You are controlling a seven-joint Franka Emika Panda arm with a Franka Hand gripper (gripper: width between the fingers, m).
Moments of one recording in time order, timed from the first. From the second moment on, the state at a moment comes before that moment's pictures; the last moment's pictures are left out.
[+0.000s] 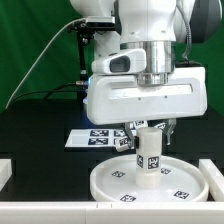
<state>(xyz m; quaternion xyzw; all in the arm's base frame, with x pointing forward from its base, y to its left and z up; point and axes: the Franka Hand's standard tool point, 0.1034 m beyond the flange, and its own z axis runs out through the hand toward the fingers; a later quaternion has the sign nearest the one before) 0.562 0.038 0.073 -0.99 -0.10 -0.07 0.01</state>
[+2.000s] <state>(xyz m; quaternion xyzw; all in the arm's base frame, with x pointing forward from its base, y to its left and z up) 0.553 0.051 0.067 -0.98 0.19 -0.04 0.03</state>
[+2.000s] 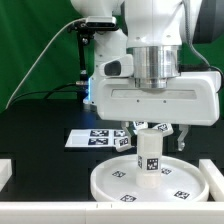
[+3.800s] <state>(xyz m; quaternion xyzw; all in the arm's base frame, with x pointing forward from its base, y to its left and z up) 0.560 0.040 0.070 -0.86 0.50 -0.05 0.05</state>
